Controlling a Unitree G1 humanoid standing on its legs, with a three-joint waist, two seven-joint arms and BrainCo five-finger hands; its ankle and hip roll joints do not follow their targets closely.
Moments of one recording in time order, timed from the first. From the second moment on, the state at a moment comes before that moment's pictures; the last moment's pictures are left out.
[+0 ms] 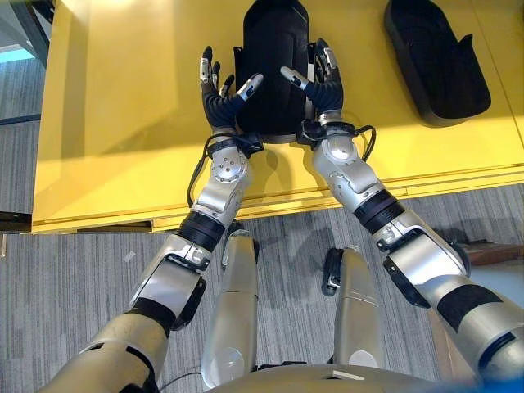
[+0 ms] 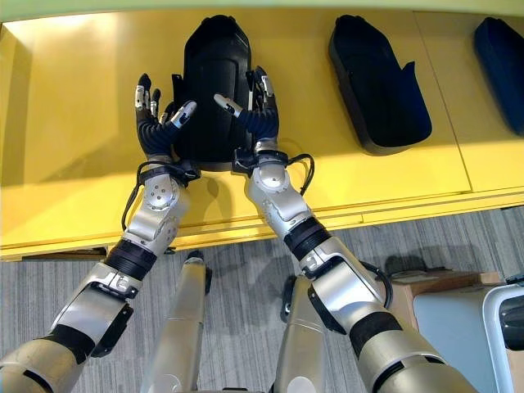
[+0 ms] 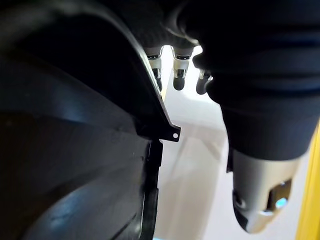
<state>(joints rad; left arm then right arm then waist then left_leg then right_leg) -0.75 0.27 -0.34 0.39 -0.50 -0.35 0.63 -1.03 -0.12 0.48 0.62 0.64 -0.24 -0.49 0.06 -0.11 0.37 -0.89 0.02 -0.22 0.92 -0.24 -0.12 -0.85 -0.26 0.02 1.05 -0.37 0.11</state>
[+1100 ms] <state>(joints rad) -0.58 0.26 -0.39 0.21 -0.65 -0.38 0.46 -1.10 -0.15 0.48 0.69 0.63 -0.20 -0.53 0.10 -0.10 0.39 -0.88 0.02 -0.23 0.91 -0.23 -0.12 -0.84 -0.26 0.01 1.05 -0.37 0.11</state>
